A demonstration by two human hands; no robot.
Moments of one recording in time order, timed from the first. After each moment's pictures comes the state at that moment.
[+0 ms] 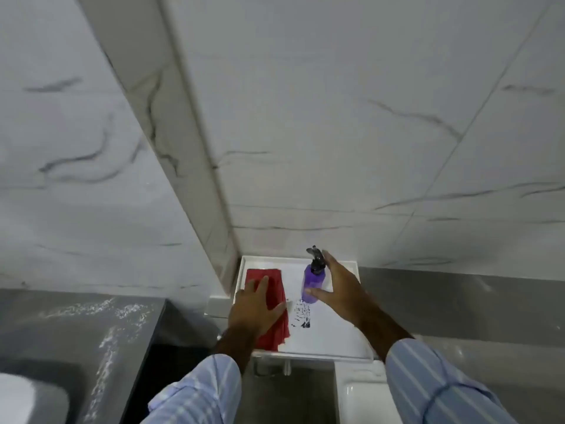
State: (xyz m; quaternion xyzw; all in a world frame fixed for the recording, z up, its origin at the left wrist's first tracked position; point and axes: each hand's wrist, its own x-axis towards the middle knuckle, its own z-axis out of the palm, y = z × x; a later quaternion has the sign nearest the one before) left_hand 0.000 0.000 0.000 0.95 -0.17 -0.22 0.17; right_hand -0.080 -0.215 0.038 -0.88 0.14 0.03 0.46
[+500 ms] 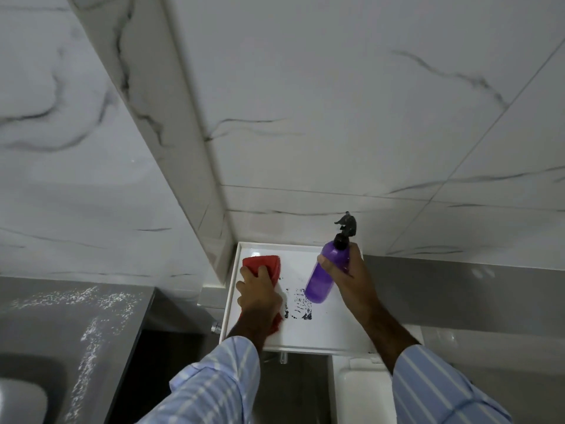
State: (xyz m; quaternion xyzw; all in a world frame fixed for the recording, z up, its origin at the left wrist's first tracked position) left_hand 0.017 -0.038 -0.043 0.95 -0.02 -0.24 0.21; right_hand -0.069 -0.208 0.010 -0.72 0.24 -0.14 0.64
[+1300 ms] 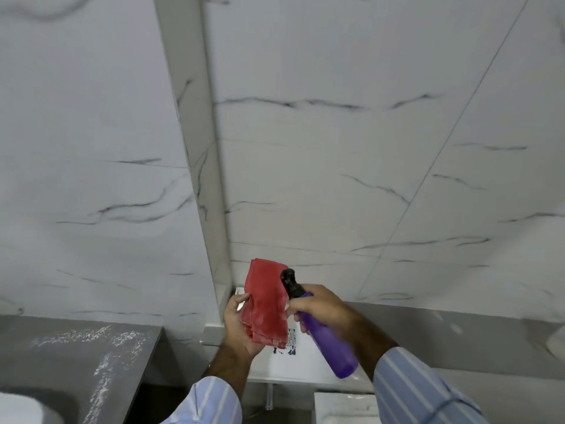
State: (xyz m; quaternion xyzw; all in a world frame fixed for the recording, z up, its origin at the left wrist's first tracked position) left_hand -0.020 0.006 0.098 0.26 0.16 -0.39 0.87; right_hand -0.094 -0.161 0.197 -0.74 0.22 0.14 0.62
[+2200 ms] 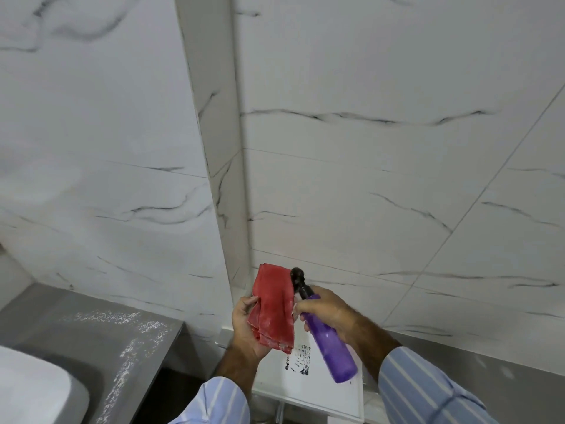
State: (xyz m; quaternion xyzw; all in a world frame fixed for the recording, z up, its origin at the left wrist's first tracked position) left_hand -0.003 -0.004 0.108 0.27 0.19 -0.33 0.89; right_hand -0.035 -0.180 0.173 -0.73 0.21 0.18 0.63
